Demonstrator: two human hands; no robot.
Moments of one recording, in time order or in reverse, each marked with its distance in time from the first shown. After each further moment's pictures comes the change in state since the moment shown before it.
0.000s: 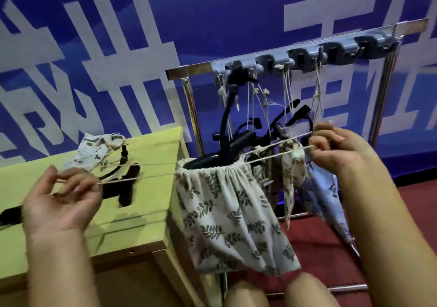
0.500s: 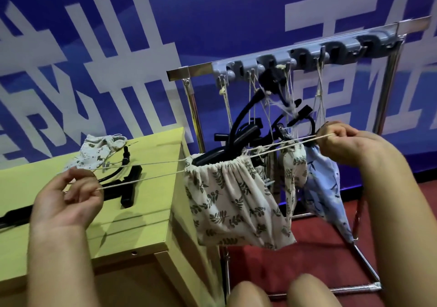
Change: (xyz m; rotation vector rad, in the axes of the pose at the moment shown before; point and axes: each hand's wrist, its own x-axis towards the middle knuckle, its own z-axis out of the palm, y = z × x) left_hand 0.003 0.006 0.003 0.081 0.241 0.145; right_hand 0.015 -0.035 0.000 0.714 0.332 0.057
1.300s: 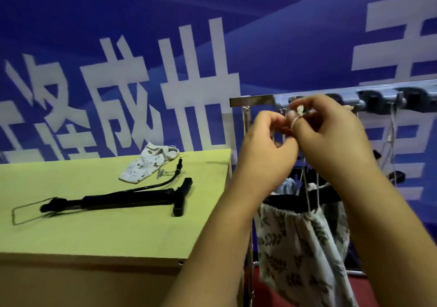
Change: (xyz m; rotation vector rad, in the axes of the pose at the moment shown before) left_hand -0.065 -0.168 0.109 1.534 -0.588 0.512; right_hand -0.050 0.169 -0.036 -2.222 -0.959 -1.356
